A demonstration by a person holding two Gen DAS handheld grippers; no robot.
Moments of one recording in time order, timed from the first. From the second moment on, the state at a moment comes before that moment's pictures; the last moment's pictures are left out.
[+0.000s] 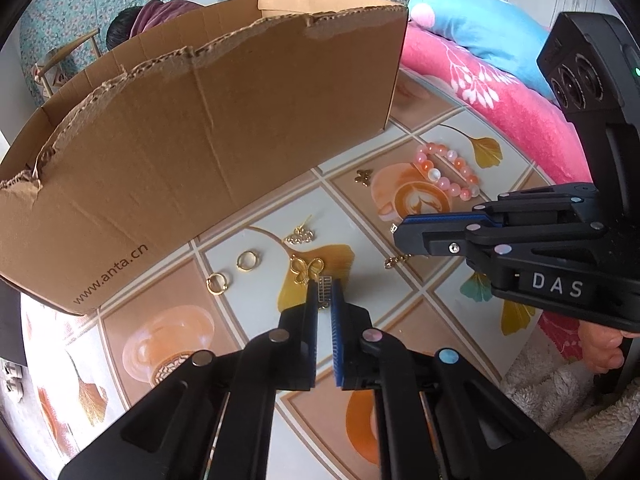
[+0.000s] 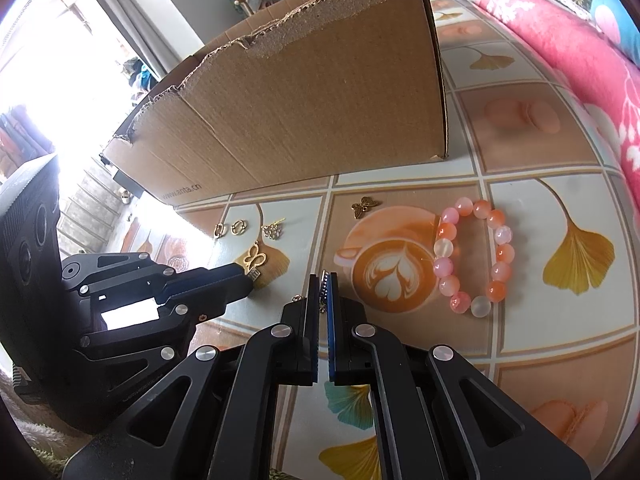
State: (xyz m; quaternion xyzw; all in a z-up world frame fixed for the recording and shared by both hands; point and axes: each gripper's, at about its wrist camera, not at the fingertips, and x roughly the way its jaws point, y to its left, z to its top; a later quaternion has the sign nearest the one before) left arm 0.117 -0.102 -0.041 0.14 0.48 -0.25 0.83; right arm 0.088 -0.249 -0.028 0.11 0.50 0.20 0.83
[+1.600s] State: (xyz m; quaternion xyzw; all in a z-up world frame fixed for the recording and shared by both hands) left arm 0.268 -0.001 0.046 0.08 0.46 -0.19 0.86; right arm 0.273 -0.152 0.054 0.09 0.50 0.34 0.79
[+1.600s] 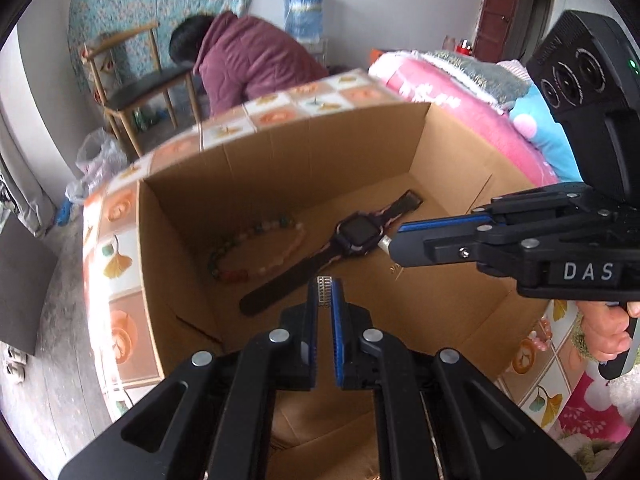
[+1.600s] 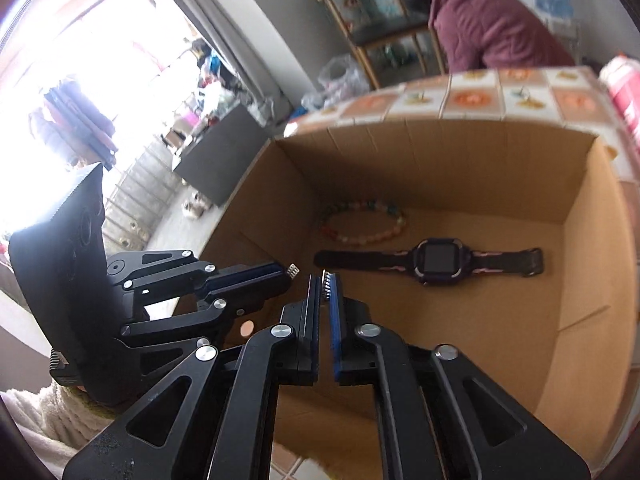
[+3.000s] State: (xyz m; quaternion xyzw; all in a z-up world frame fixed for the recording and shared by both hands) left arm 0.099 -0.018 0.006 0.05 0.46 -0.18 0.87; right arm 0.092 -0.226 0.021 0.09 0.49 0.17 0.85
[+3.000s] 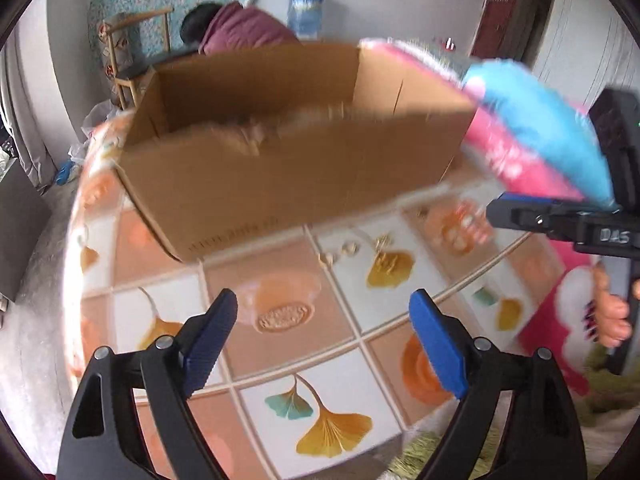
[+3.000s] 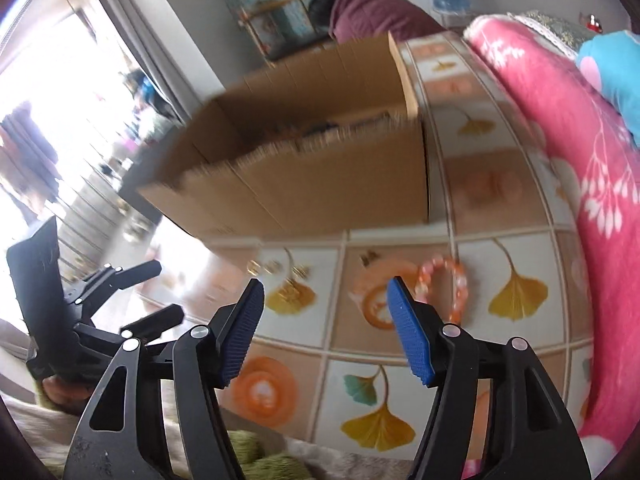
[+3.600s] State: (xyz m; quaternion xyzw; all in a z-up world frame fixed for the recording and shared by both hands) left arm 0.115 -0.046 -0.044 0.10 0.49 -0.16 0.85; right arm 0.124 -0.216 -0.019 0.02 0.50 0.13 0.85
